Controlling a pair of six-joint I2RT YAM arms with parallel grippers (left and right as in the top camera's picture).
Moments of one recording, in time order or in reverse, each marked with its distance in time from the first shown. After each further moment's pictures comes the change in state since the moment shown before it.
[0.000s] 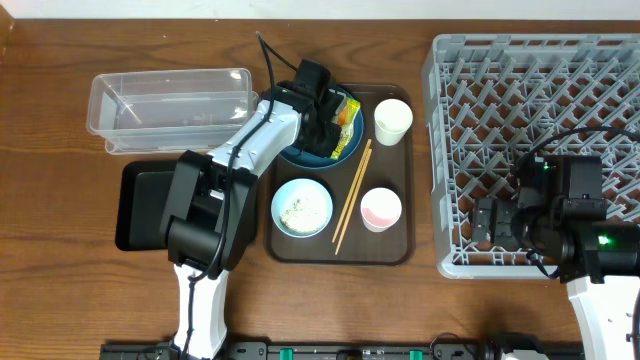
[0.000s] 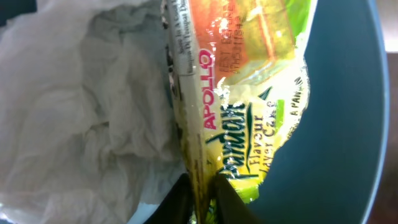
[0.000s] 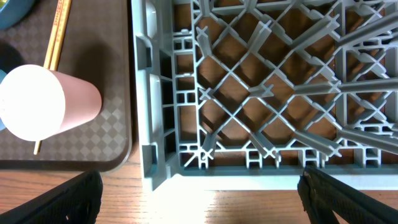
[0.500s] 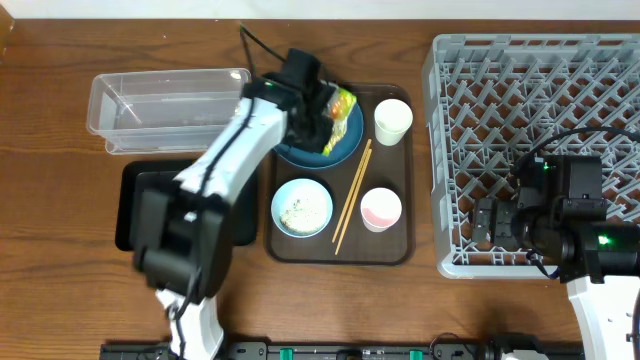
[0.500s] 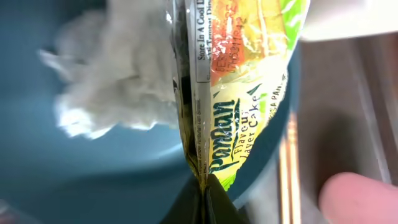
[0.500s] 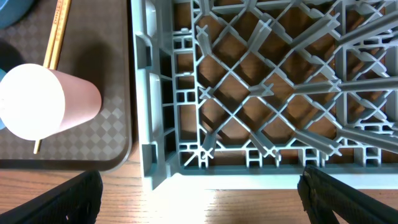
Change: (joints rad) left arm 0.024 -0.186 -0.001 -0.142 -0.002 0.007; right arm 0.000 0.000 0.000 -0.002 0.000 0.000
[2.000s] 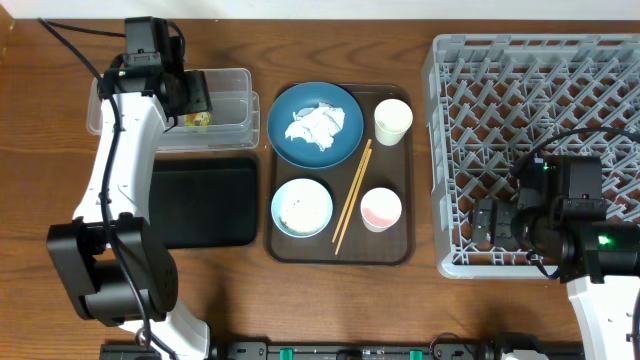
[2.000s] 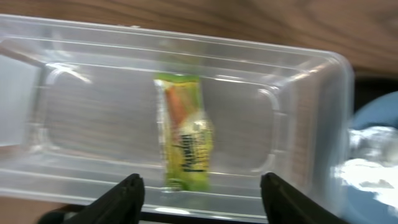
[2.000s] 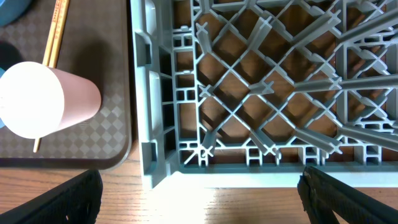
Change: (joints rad) left arm 0.449 -0.140 0.000 0.056 -0.203 -0.107; right arm 0.000 0.000 0.000 -0.005 0.000 0.000
